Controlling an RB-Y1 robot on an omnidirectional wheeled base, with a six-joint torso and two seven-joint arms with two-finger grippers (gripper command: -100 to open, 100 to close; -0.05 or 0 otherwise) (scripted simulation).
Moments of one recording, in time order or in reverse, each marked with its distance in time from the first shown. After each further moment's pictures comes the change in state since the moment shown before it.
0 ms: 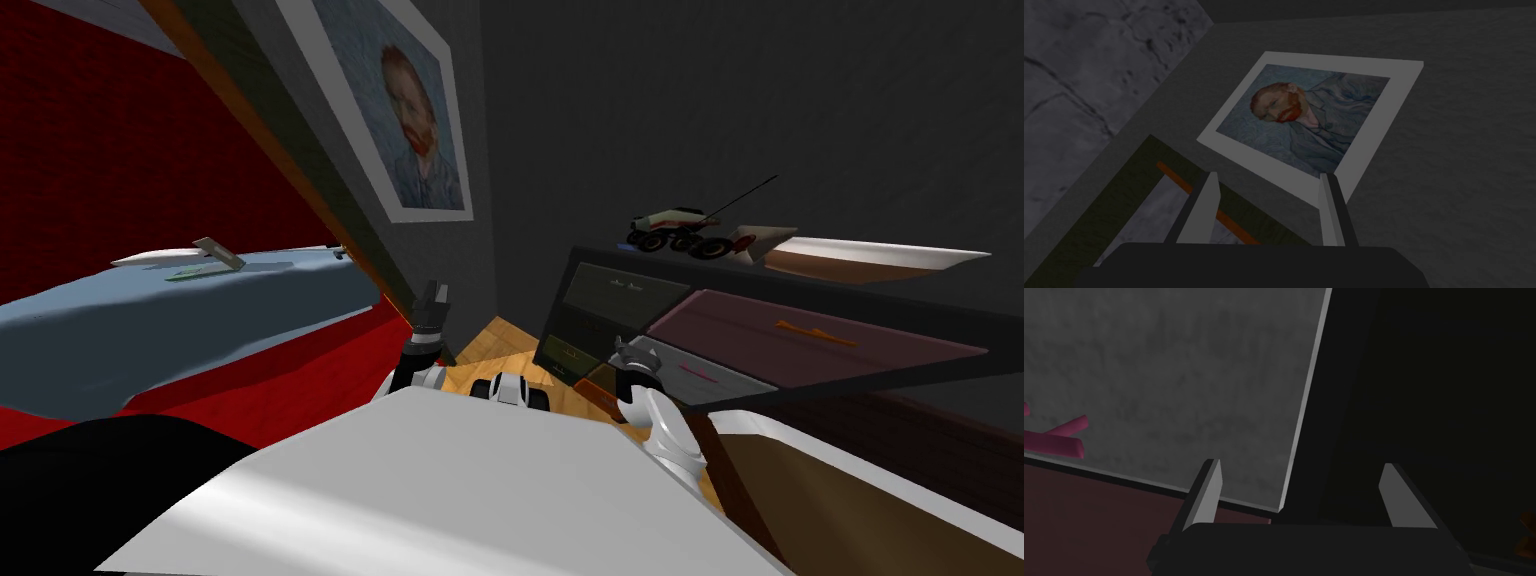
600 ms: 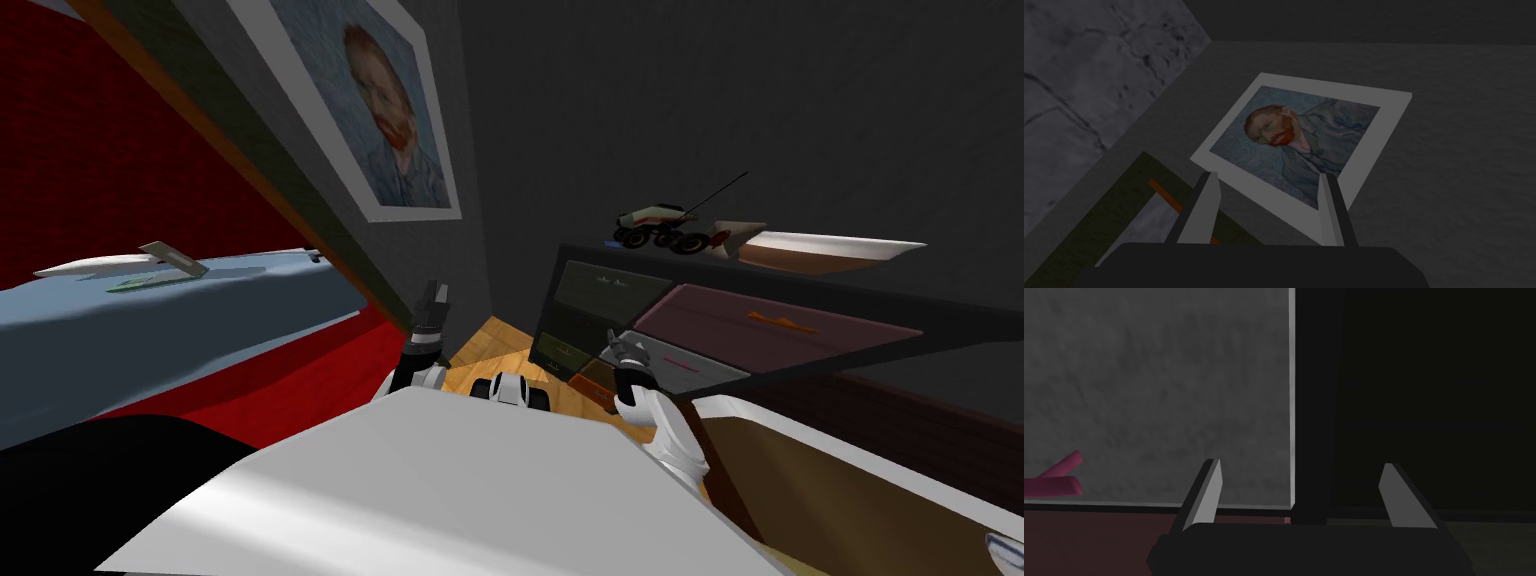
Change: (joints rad) left arm 0.000 0.000 0.000 0.000 0.000 0.000 0.000; right arm 0.024 0.010 0.020 -0.064 -0.142 -0.107 -0.029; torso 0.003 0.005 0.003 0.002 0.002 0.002
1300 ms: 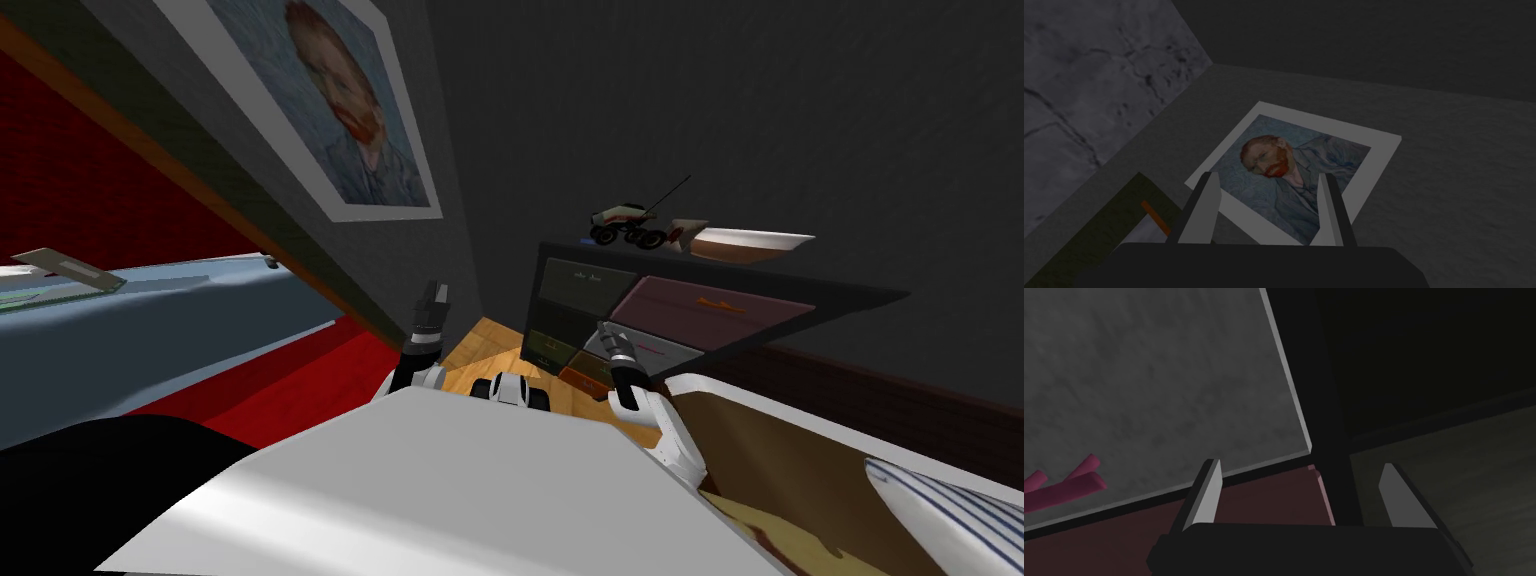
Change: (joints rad) left arm 0.000 0.000 0.000 0.000 0.000 0.000 0.000; right arm 0.041 0.014 0.055 -0.105 -0.210 -0.121 -0.042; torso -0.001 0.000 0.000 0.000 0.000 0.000
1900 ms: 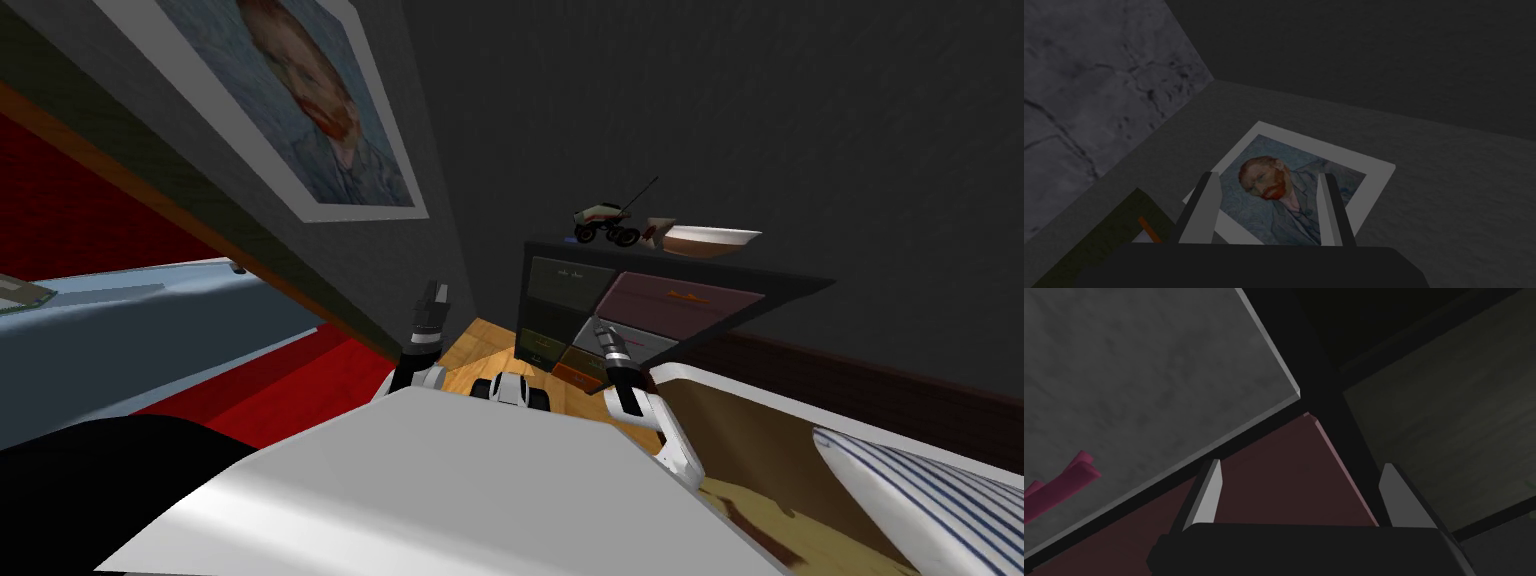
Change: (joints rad) left arm 0.000 0.000 0.000 0.000 0.000 0.000 0.000; right arm 0.032 0.011 0.043 -0.073 -0.168 -0.102 -0.035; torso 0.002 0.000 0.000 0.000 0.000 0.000
